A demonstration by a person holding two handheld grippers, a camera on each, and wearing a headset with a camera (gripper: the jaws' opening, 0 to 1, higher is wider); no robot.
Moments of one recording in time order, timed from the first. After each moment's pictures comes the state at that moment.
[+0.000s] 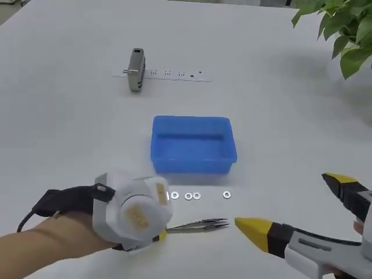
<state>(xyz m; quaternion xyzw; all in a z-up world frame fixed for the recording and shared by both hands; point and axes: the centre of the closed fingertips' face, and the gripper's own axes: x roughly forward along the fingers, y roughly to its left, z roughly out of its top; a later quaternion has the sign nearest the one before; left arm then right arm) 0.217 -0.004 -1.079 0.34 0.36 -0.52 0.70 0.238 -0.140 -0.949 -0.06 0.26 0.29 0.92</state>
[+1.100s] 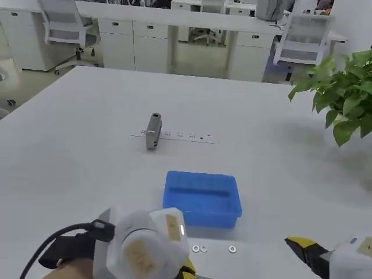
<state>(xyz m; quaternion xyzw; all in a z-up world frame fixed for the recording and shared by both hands) 0.184 -0.035 -0.980 0.28 0.28 -0.52 0.76 0.193 -0.096 -0.954 -0.12 0.27 0.38 0.88</state>
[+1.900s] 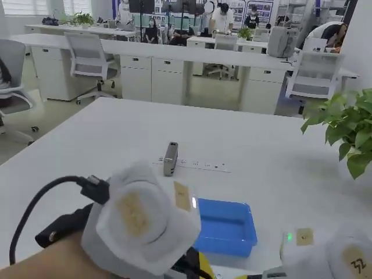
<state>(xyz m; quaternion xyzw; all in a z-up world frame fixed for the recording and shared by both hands) 0.146 -0.031 -0.886 0.28 0.25 -0.57 0.73 0.150 -0.016 -0.947 -0.19 0.28 0.61 0.72</state>
